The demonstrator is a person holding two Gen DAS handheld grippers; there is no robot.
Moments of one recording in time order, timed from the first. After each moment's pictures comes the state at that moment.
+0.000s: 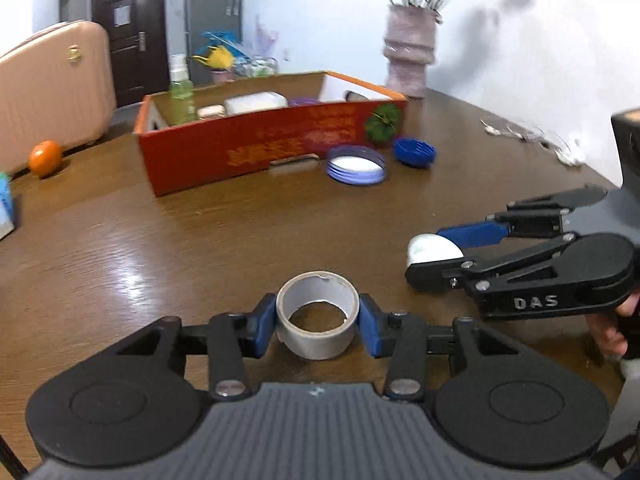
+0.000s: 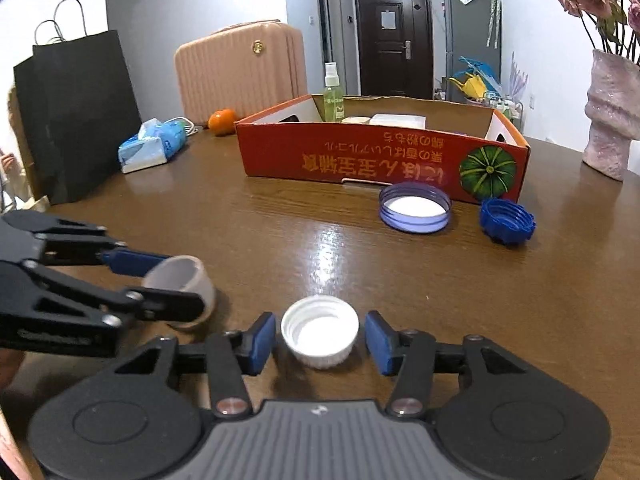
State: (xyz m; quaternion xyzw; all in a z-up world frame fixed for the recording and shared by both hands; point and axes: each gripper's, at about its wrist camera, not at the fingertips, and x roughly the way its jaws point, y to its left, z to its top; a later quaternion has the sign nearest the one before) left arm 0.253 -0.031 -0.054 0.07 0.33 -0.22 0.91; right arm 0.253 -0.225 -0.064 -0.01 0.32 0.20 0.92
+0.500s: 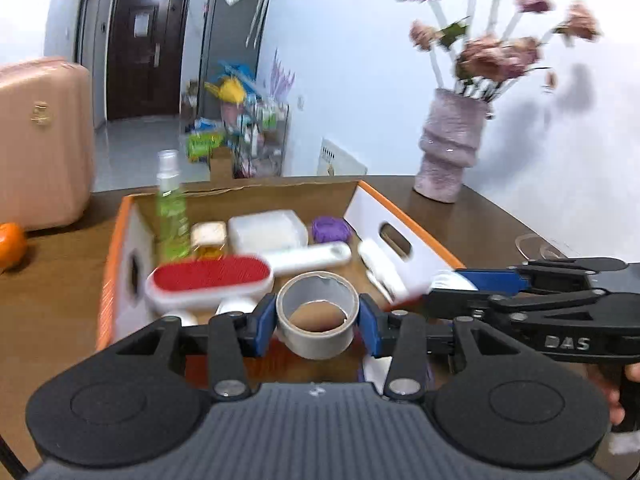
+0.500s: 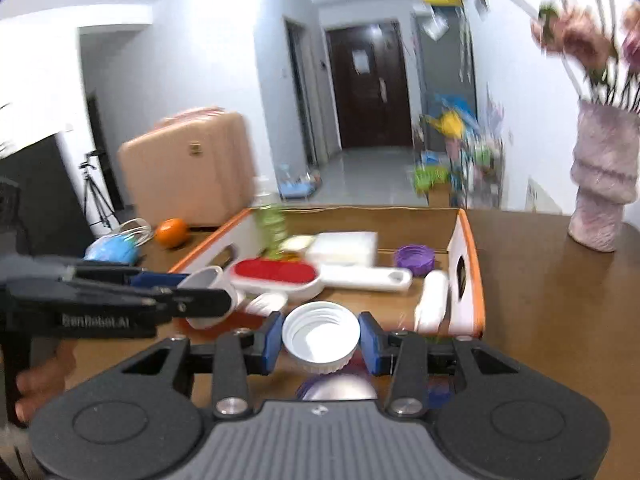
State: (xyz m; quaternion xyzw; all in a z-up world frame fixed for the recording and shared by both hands) left arm 0.450 -0.072 0.017 -0.01 0.31 -0.22 0.92; right arm 0.377 -0.267 0.020 0.04 0.26 0.18 0.95
